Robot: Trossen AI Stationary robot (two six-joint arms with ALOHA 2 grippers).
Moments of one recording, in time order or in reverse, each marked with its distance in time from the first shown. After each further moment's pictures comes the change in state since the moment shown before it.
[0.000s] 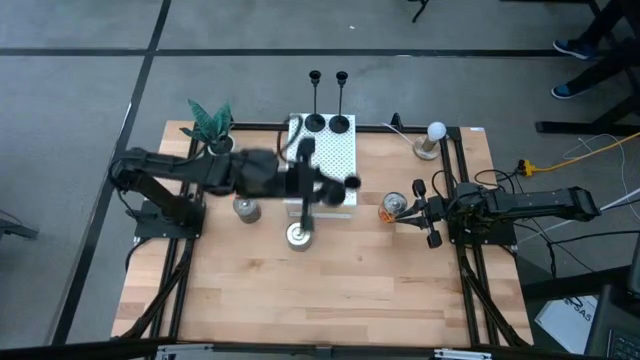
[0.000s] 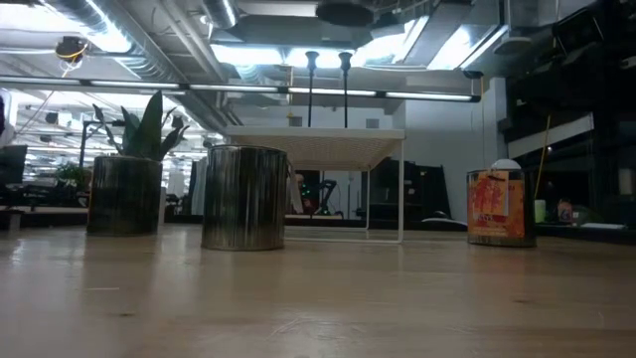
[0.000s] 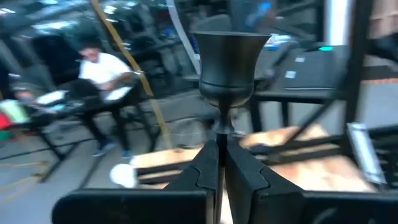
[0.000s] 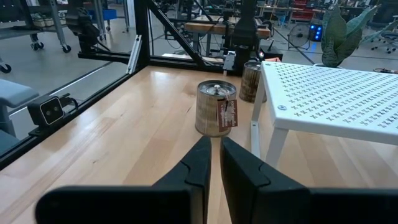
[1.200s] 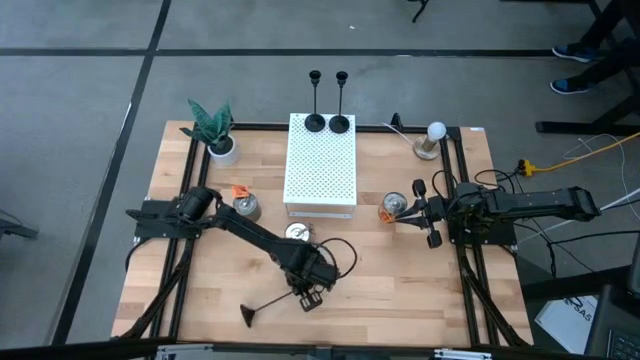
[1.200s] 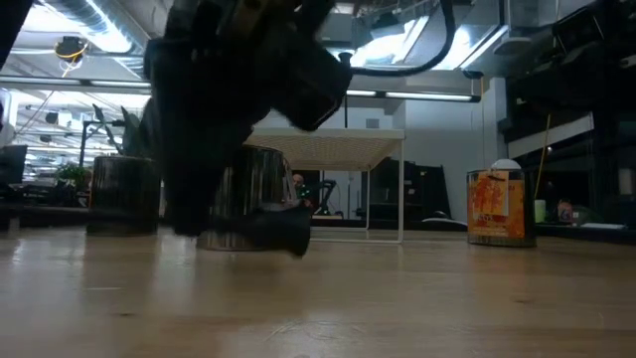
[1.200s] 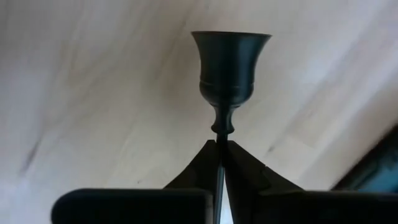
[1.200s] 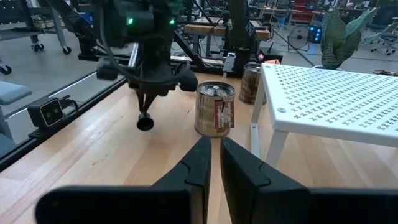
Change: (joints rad) left arm -0.225 0.618 -0.003 -0.679 0.481 -1.141; right arm 0.000 0.000 0.000 0.007 0.000 0.000
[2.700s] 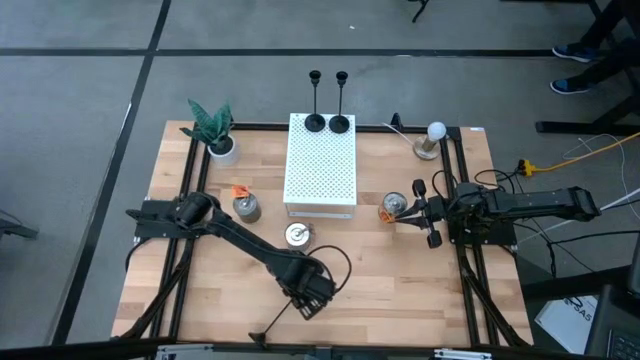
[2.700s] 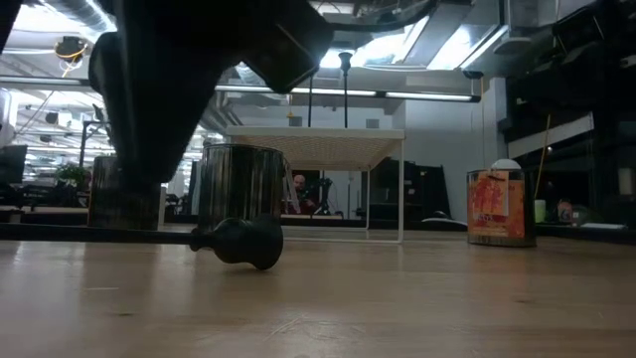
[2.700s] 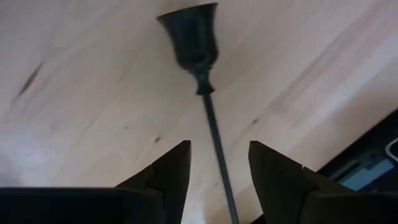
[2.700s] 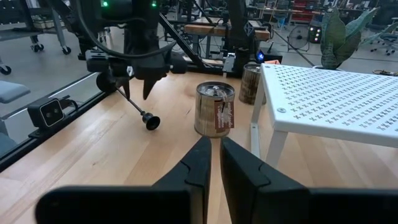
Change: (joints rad) left arm -0.072 0.020 0.116 -0.140 -0.058 -0.240; right arm 0.000 0.000 0.000 0.001 0.000 0.000
